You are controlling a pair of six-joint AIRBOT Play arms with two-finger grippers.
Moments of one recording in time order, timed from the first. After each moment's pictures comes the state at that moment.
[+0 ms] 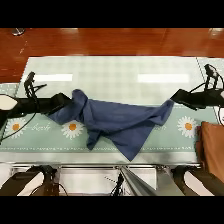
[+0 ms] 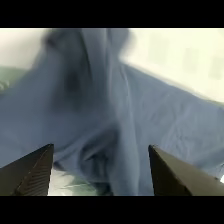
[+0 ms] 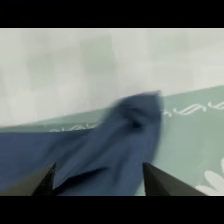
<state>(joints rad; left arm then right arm) 0.07 -0.98 0.71 0.87 -0.94 -1.43 -0.19 -1.04 0.88 -1.20 1.02 1.56</state>
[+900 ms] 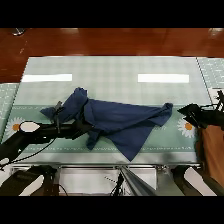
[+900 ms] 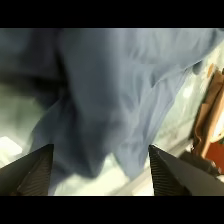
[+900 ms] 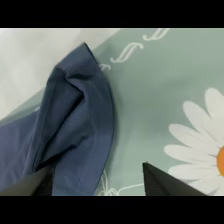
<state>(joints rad) -0.16 -0.94 0.29 0.34 -0.86 -1.16 -0.59 -1.02 0.58 -0.86 1.05 1.26</state>
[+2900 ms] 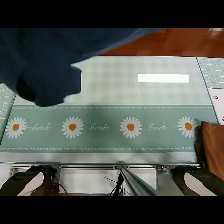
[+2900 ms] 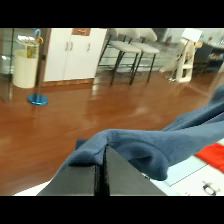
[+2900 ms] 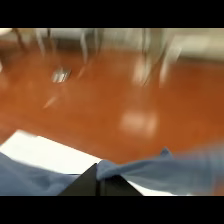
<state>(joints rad) 0.06 -0.97 1.94 0.71 -1.12 -1.34 -0.08 -1.08 2.11 -0.95 1.26 1.37</state>
